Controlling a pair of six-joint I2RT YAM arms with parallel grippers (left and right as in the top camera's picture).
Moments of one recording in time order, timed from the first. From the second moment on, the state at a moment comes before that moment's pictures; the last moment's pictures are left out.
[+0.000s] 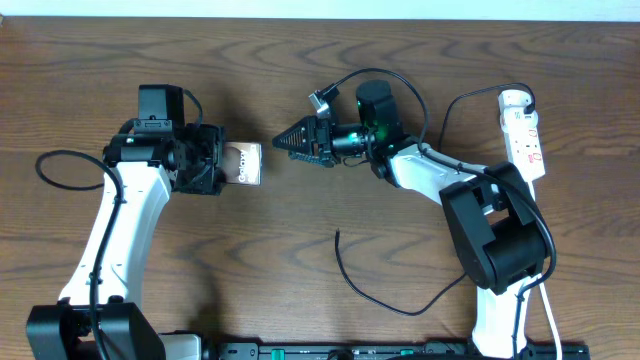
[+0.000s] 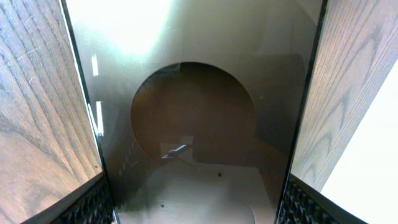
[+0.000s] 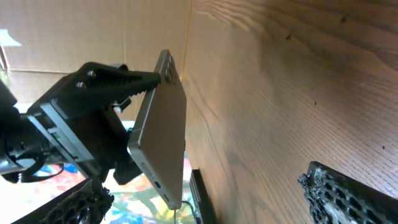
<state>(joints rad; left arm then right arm) 0.01 1.50 1.14 -0.81 0.25 -1.49 0.47 2.09 1.21 0.42 -1.09 0.98</state>
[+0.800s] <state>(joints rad) 0.01 1.63 1.14 -0.81 0.26 -1.58 0.57 2.09 1.21 0.42 -1.06 0.87</state>
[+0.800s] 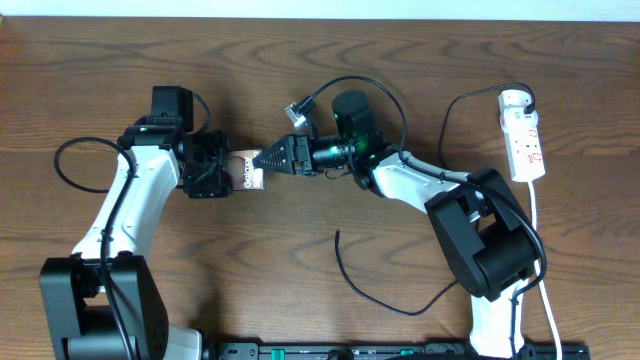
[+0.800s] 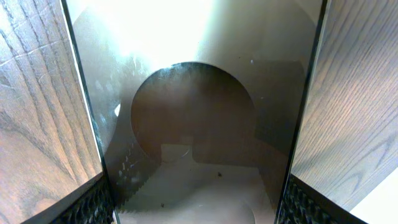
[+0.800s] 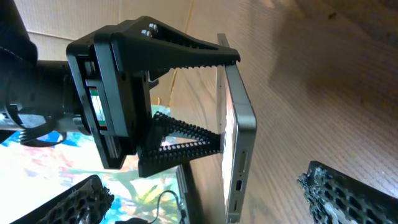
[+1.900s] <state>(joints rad) -0.08 1.63 1.14 -0.76 0.34 -1.64 0.58 2.09 1.21 0.41 -1.00 0.83</state>
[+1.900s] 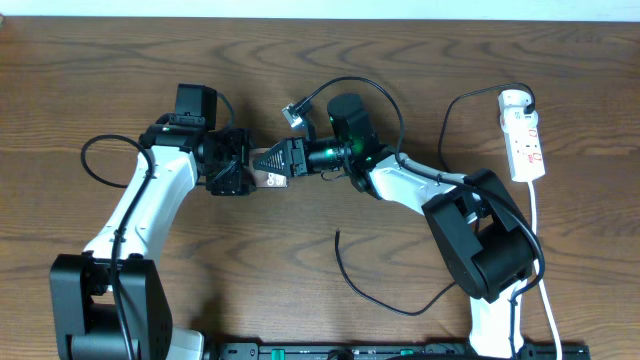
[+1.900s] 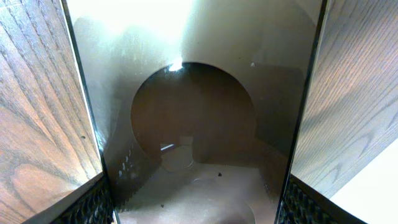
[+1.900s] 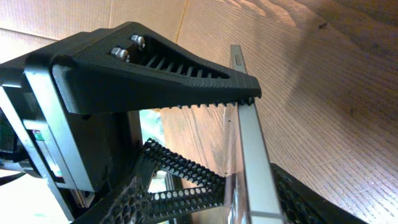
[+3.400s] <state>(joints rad) -0.11 1.63 1.14 -0.75 0.34 -1.65 0.61 2.09 1.21 0.35 -0.92 0.83</state>
